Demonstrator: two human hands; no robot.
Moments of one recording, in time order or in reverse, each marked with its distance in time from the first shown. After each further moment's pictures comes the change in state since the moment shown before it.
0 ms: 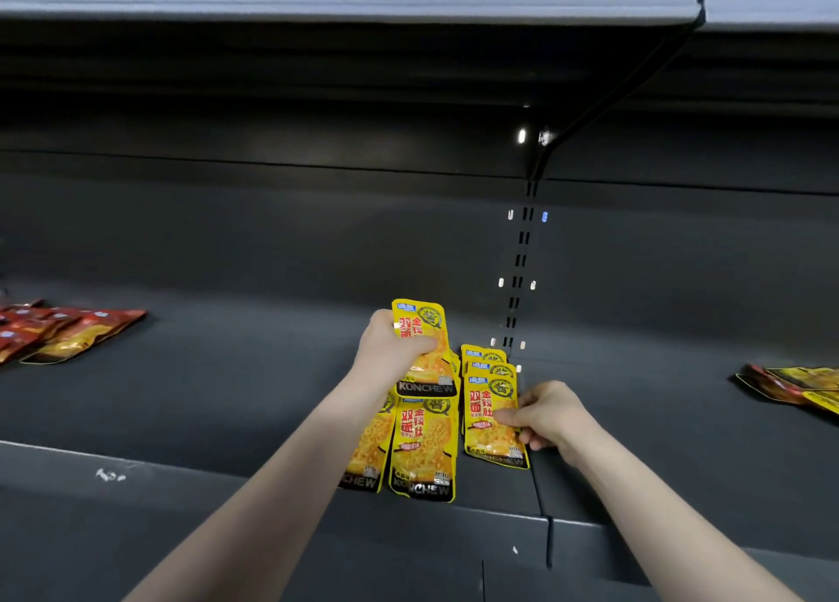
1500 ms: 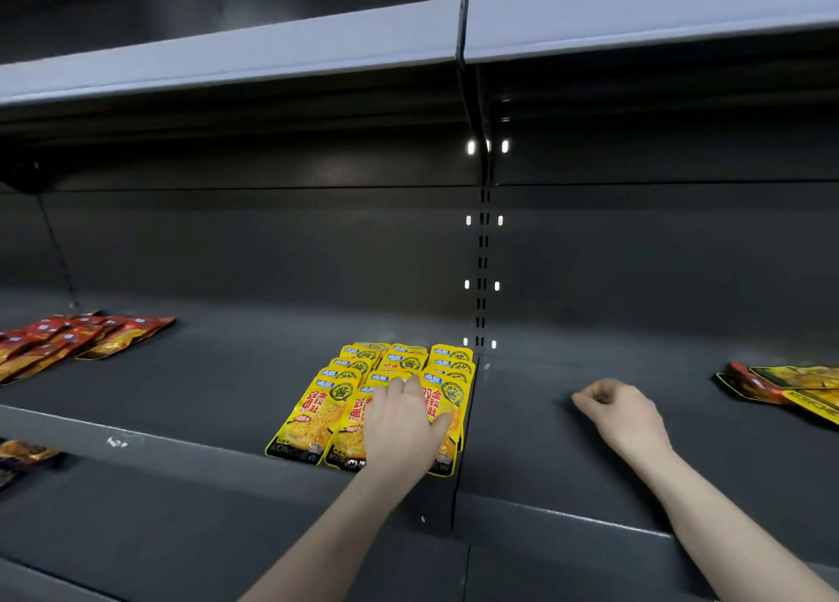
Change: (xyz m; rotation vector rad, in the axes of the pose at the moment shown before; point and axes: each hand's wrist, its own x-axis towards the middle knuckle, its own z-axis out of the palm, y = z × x) left_hand -0.074 -0.031 0.096 1.136 0.178 0.194; right_hand 0.001 0.072 -0.117 -0.232 0.333 -0.203
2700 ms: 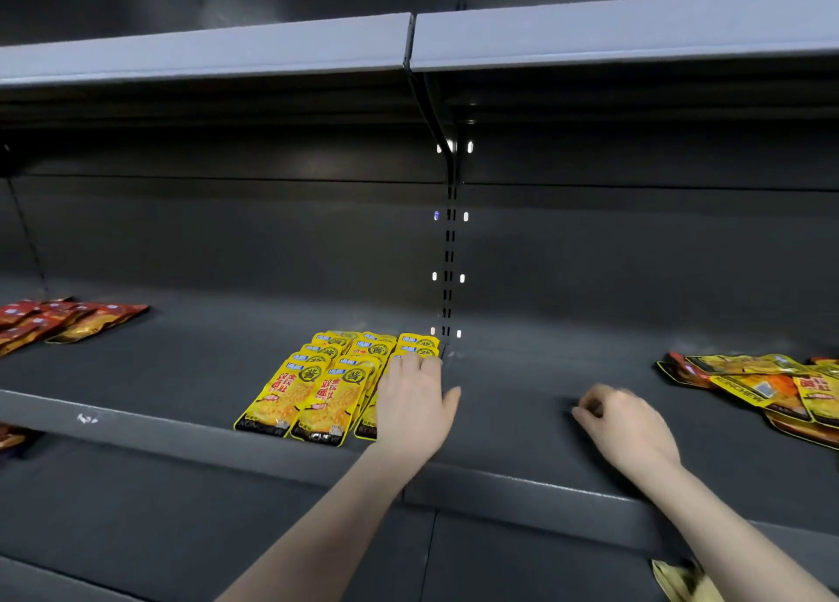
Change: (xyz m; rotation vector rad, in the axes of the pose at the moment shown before) left_hand -0.019 0.054 -0.002 -0.076 0.178 0.178; right_hand -0.028 0.034 -0.046 -0.446 0.082 -0.180
